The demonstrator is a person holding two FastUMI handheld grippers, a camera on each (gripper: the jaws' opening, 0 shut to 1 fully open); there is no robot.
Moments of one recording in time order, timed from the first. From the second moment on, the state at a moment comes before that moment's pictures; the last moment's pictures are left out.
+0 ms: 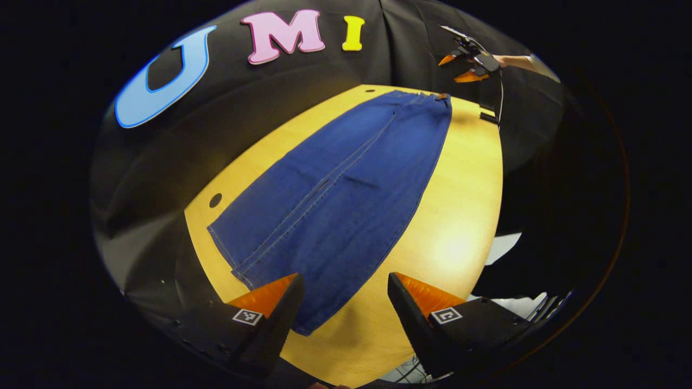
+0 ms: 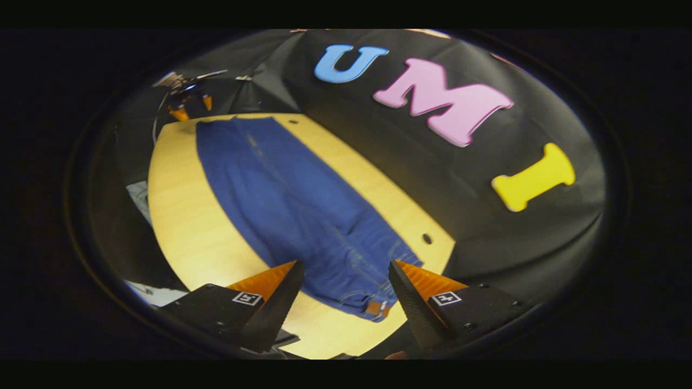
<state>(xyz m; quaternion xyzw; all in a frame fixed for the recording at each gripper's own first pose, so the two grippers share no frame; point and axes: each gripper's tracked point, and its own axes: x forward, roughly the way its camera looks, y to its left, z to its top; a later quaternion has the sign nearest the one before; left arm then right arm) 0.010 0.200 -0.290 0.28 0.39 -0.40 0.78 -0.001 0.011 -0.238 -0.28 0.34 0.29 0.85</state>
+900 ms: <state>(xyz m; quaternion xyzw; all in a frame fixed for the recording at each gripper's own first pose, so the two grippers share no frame) 0.020 0.211 -0.375 0.30 0.58 -0.38 0.65 0.009 -0.023 -0.388 -0.23 0.60 0.34 0.68</state>
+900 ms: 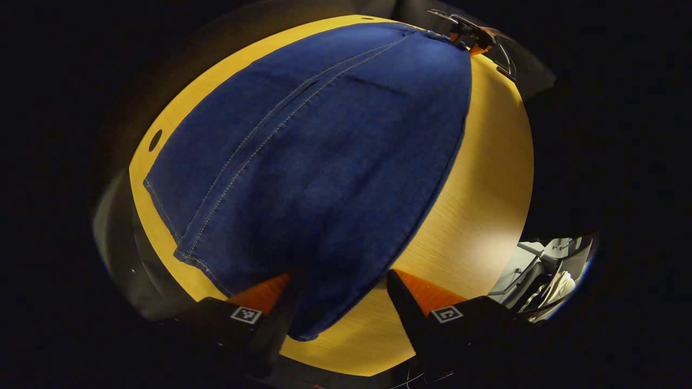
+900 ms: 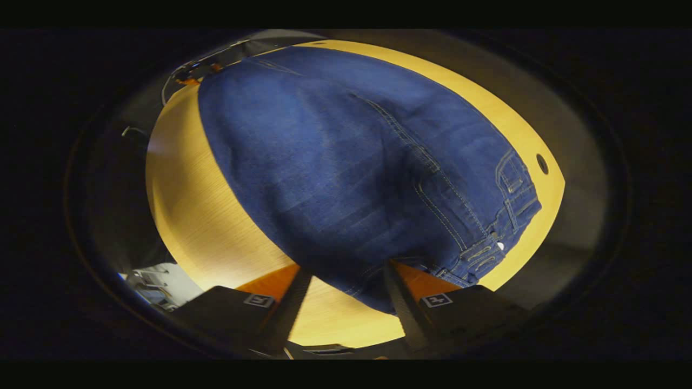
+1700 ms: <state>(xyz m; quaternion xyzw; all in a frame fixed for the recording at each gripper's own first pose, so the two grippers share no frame) 0.079 0.209 -0.322 0.17 0.54 -0.25 0.79 0.067 -0.024 -0.318 -0.12 0.52 0.18 0.82</state>
